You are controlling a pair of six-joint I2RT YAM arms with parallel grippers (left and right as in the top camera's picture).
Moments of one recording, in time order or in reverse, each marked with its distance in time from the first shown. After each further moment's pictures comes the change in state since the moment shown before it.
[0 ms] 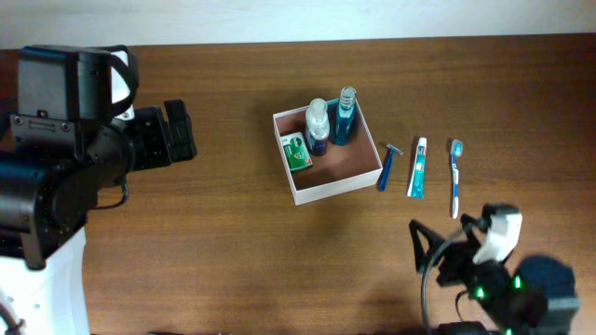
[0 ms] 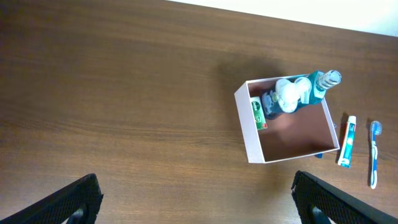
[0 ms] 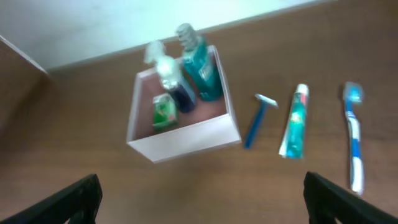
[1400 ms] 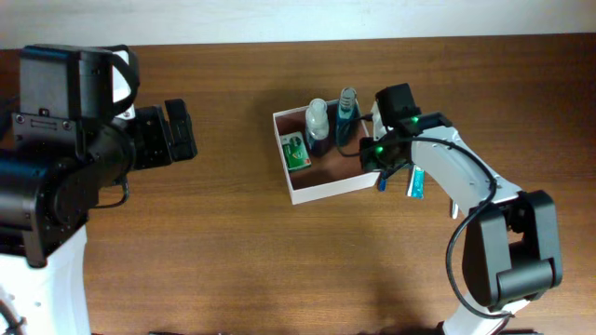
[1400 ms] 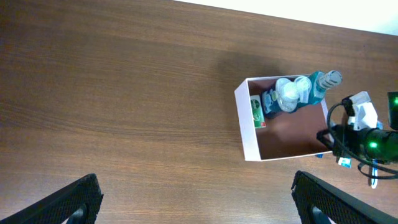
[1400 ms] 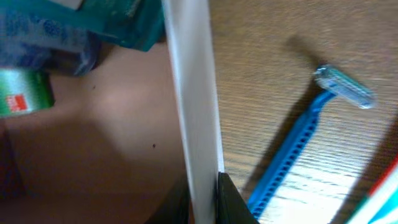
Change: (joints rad) left arm 0.000 0.002 0.000 0.000 0.000 0.000; right arm 0.191 1.443 0.533 0.115 0.112 -0.076
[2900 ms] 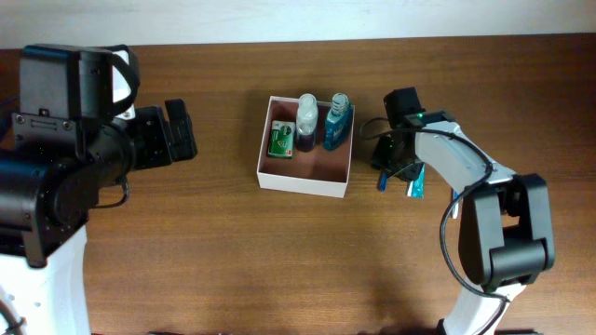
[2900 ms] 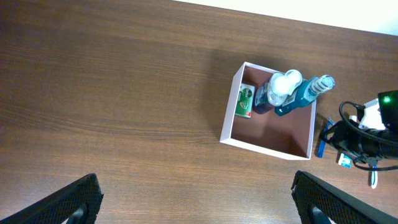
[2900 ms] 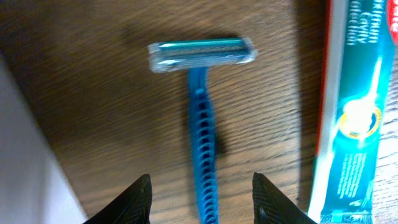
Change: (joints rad) left arm 0.000 0.000 0.000 0.000 0.000 0.000; right arm -0.079 0.097 0.017 -0.046 0.130 0.419
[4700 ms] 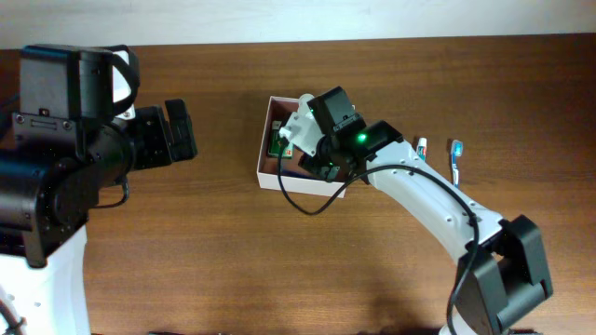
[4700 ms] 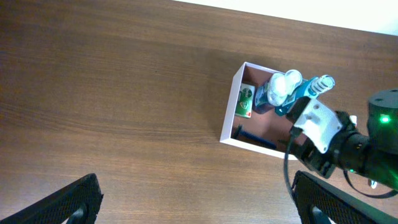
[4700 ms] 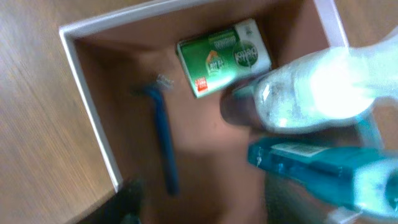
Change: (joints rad) left arm 0.000 0.000 0.000 0.000 0.000 0.000; right arm 0.371 -0.179 0.087 0.103 -0.068 -1.123
